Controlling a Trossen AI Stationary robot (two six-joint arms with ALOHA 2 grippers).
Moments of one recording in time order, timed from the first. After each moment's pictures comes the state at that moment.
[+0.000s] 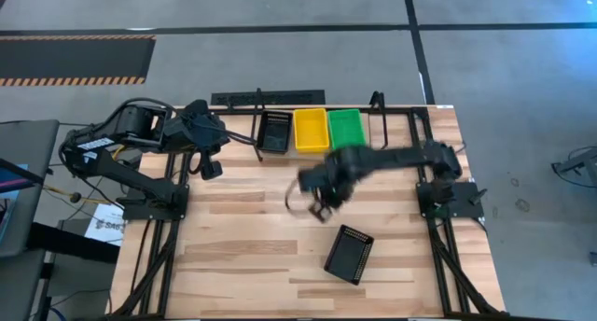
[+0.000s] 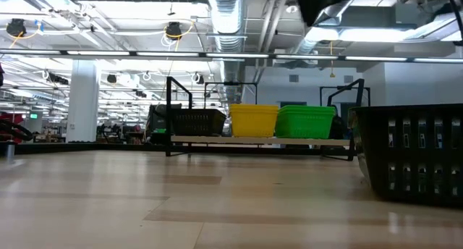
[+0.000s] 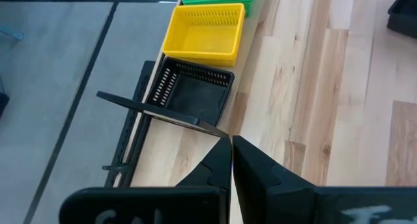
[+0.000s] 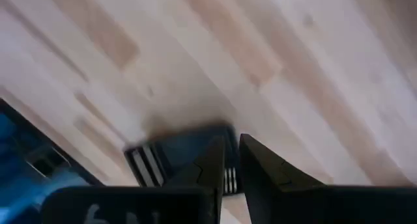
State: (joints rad) left arm -0.01 1.23 1.71 -1.42 -0.41 -0.07; right arm 0.14 1.94 2.05 -1.57 -0.05 0.86
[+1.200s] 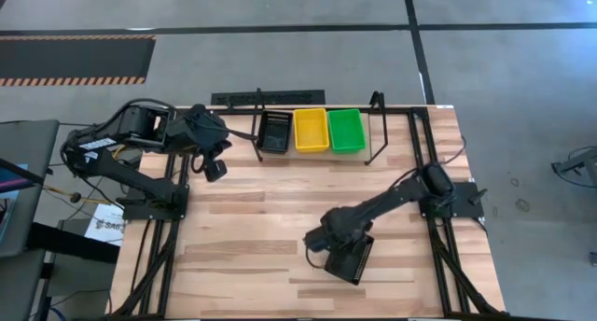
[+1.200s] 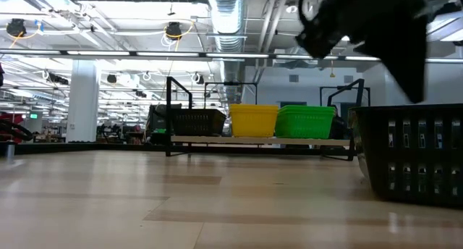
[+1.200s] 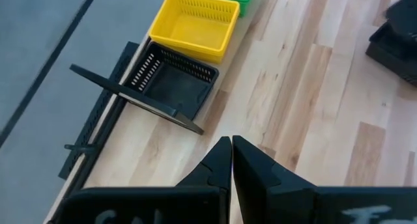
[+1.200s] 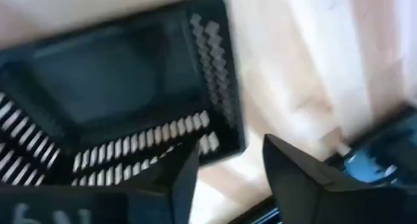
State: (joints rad) left arm -0.01 1.25 1.71 -1.43 -0.36 -0.27; right arm 0.37 2.08 1.71 -1.56 -0.11 1.02
